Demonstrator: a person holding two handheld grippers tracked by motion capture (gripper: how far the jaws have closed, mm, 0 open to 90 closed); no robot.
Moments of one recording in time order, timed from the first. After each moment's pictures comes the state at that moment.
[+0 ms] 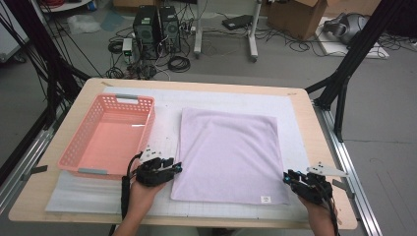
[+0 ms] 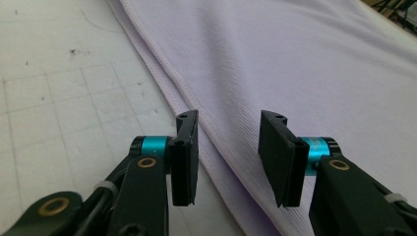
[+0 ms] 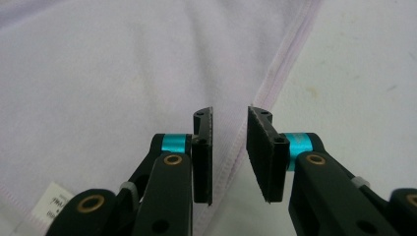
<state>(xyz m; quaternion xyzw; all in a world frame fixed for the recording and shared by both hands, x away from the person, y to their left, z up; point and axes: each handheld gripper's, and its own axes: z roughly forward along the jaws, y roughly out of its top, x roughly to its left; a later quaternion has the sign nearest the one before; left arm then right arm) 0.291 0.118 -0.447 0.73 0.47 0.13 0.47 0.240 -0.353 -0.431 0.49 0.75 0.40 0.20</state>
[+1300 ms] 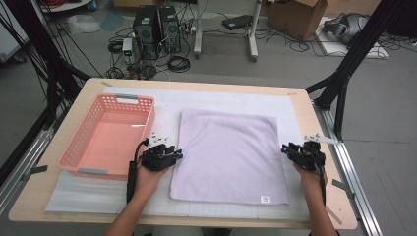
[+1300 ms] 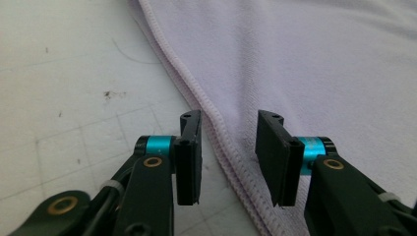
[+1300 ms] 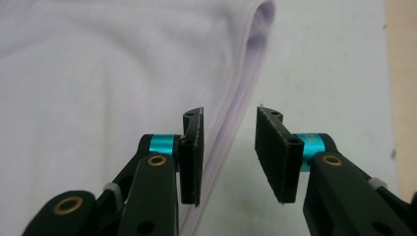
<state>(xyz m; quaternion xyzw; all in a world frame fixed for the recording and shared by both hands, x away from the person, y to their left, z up) 0.325 0.116 -0.450 0.74 0.46 0.16 0.46 0.342 -0.364 -0.430 0.54 0.70 0.41 0.21</state>
